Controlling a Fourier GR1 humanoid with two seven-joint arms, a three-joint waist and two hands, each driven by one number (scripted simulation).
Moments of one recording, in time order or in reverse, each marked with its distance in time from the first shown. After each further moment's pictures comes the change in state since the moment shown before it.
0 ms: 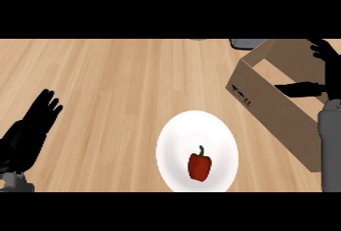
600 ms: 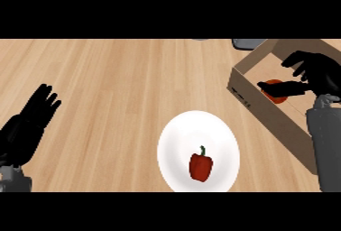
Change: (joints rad) left arm -0.043 0.025 0.015 0.030 0.018 -0.008 0.008; right arm -0.009 -0.058 0.179 0.002 0.252 0.180 0.163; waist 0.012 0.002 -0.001
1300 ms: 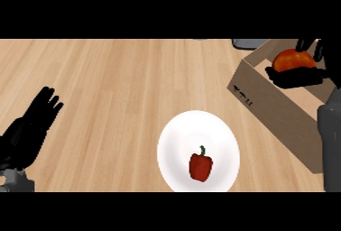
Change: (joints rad) left arm 0.023 -0.016 -0.015 -0.010 -0.012 0.011 -0.020; right arm -0.080 0.002 0.095 -0.371 0.080 0.136 0.123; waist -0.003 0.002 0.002
